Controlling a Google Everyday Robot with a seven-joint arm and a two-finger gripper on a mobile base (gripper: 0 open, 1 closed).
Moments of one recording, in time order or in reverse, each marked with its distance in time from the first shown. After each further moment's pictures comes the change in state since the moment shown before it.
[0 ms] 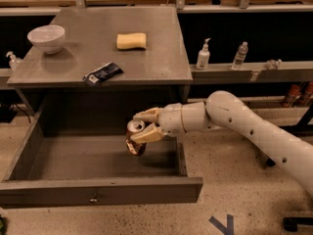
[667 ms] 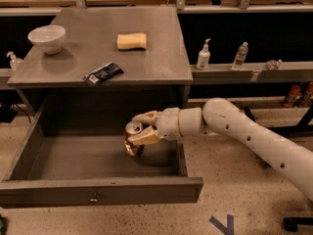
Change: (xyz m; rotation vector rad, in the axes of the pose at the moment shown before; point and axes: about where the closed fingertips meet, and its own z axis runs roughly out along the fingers) arm 0.010 0.000 0.012 0.050 -0.002 0.027
